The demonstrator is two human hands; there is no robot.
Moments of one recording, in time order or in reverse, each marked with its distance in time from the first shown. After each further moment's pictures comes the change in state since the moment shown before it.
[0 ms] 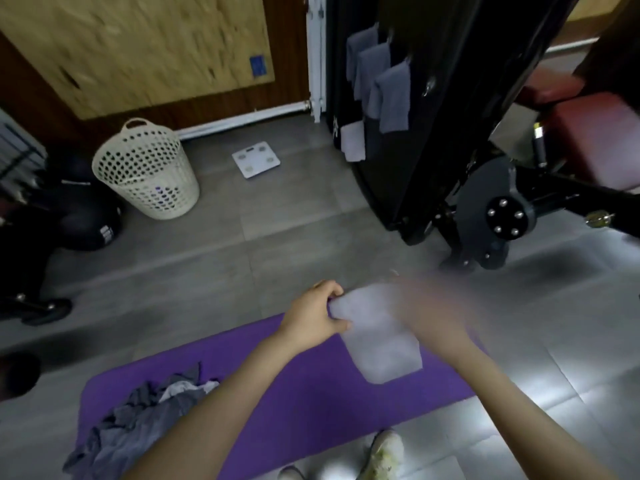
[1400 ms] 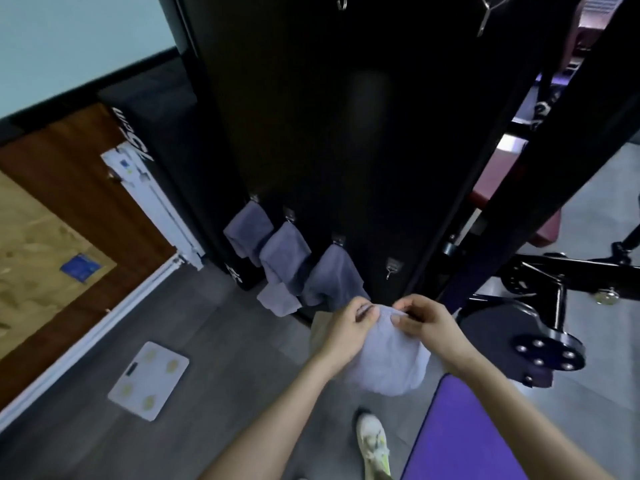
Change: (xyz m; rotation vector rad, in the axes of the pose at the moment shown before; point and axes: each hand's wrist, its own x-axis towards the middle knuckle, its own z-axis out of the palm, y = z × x) left_hand 0.731 0.067 -0.134 -0.206 -0.493 0.212; right_hand 0.618 -0.047 -0.161 0.832 0.461 0.369
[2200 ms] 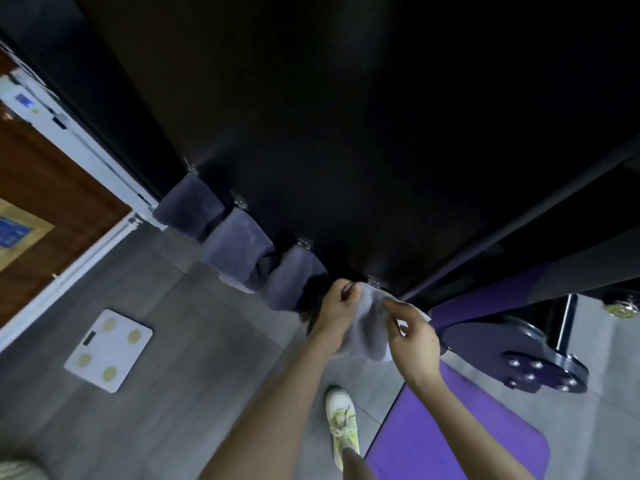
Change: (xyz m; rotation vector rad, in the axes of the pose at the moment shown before) left_hand 0.174 -0.038 0.075 -0.188 0.047 -0.362; right_hand 0.122 0.082 -0.016 -0.377 0.365 0.094
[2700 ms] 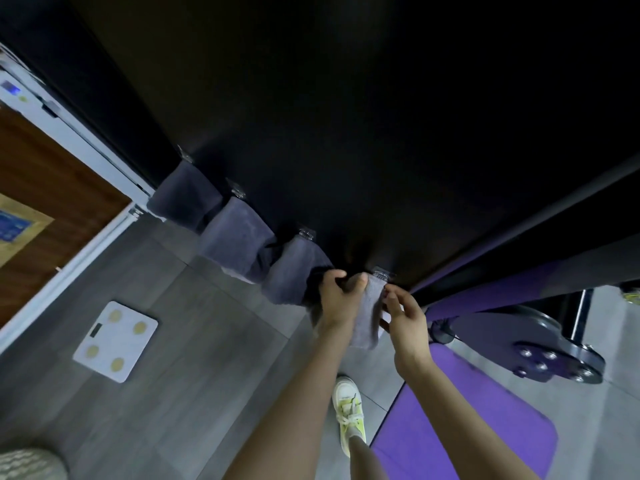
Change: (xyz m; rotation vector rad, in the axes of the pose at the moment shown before) left_hand 0.011 -0.010 0.011 -0.098 0.201 -0.079; right_hand 0.019 0.002 0.036 0.590 -0.018 0.397
